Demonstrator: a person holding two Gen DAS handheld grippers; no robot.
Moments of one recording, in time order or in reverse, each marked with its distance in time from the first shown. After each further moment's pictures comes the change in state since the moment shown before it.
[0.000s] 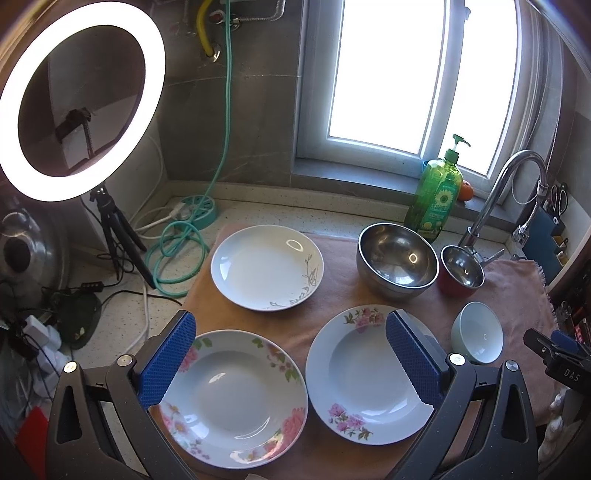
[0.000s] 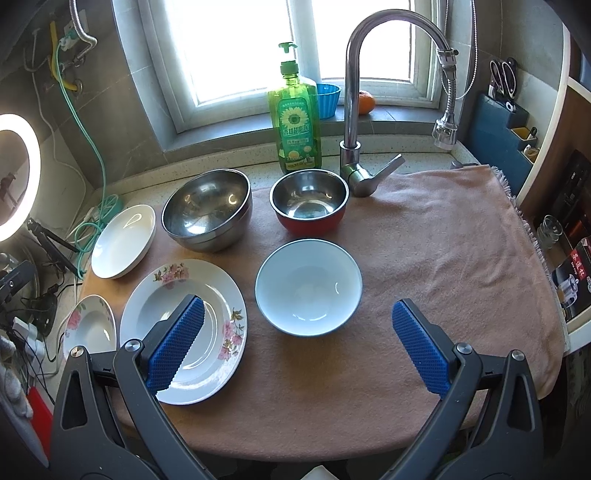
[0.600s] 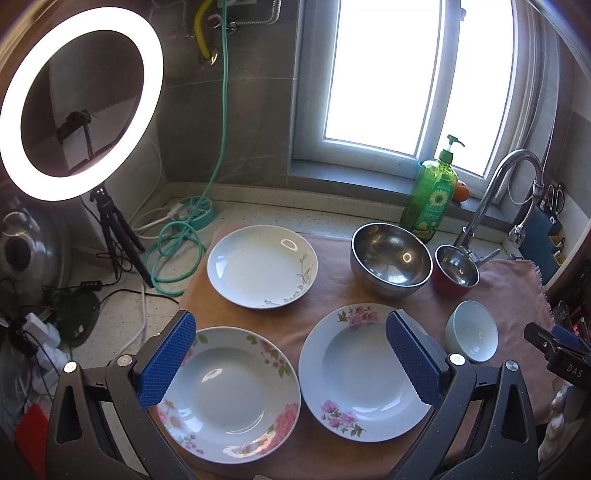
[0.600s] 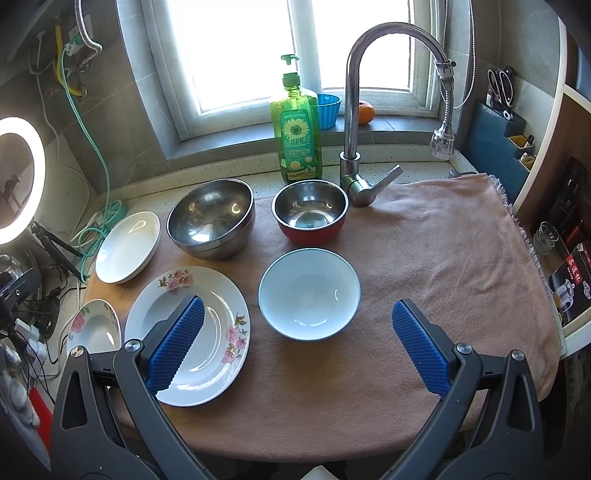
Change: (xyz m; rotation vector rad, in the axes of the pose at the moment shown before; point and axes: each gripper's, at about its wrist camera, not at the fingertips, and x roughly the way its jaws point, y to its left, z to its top) left arm -0.008 -0.009 -0.003 -0.001 -0.009 -0.009; right arm -0.017 0.005 0.007 -0.011 -0.038 -0.003
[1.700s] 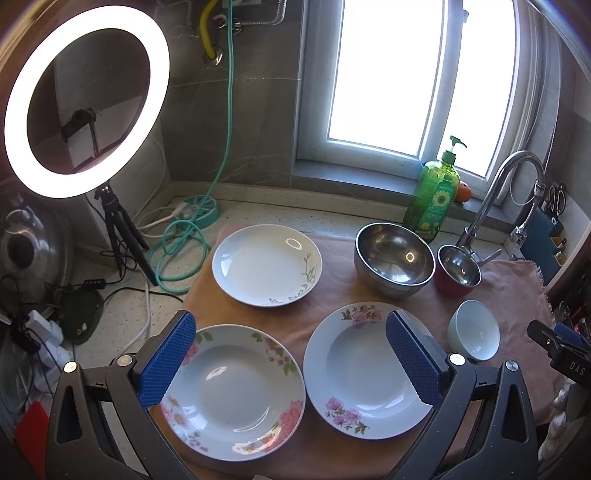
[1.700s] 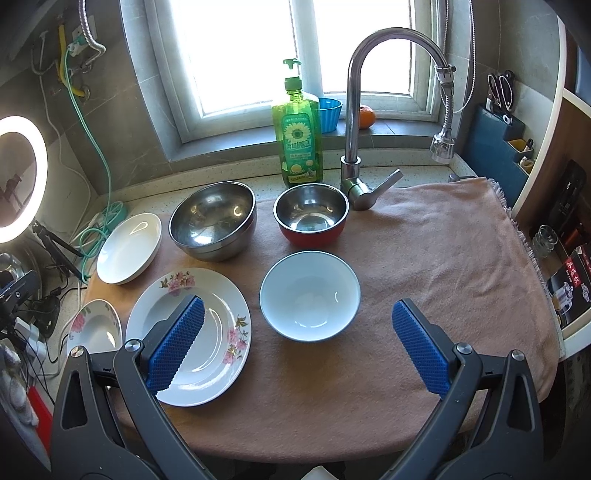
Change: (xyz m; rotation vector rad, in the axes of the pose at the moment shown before) left arm -0.002 0.002 0.000 -0.001 -0.001 0.008; right arm -0.002 0.002 0.000 -0.011 -0.008 -0.005
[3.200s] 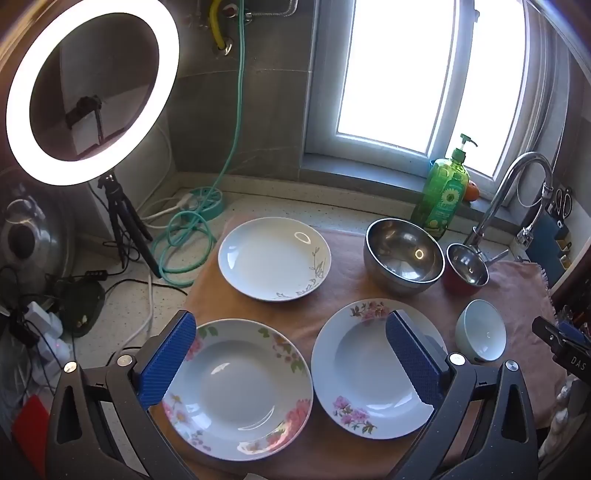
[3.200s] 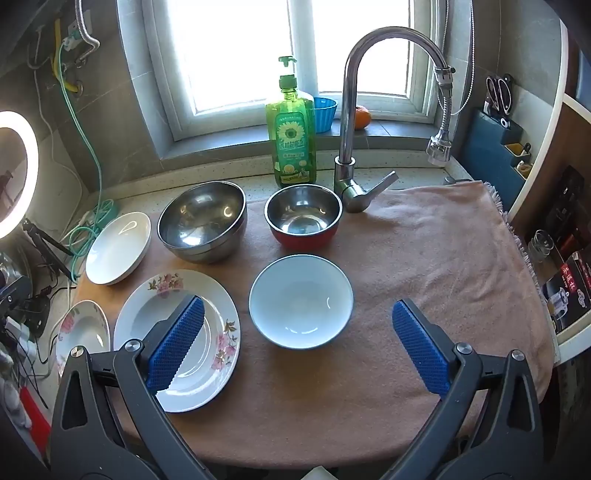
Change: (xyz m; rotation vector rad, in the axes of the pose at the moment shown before) left arm 0.010 0.011 -0.005 -0.018 0.035 0.030; right arm 0.006 -0.004 0.003 -0.008 -0.011 -0.020
